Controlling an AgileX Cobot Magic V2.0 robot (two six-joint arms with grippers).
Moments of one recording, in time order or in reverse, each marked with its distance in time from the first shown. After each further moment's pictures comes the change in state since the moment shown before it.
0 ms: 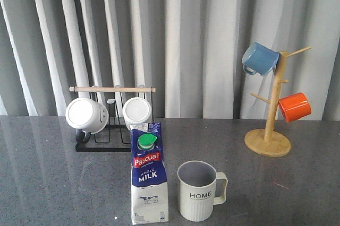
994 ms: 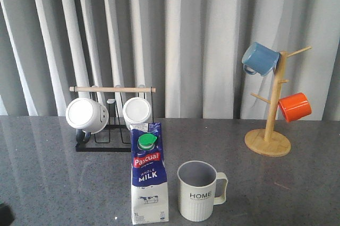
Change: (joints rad) left arm -0.450 0.584 -0.377 -0.155 -0.281 0.071; right arm 0.000 0.000 0.000 0.000 0.001 0.000
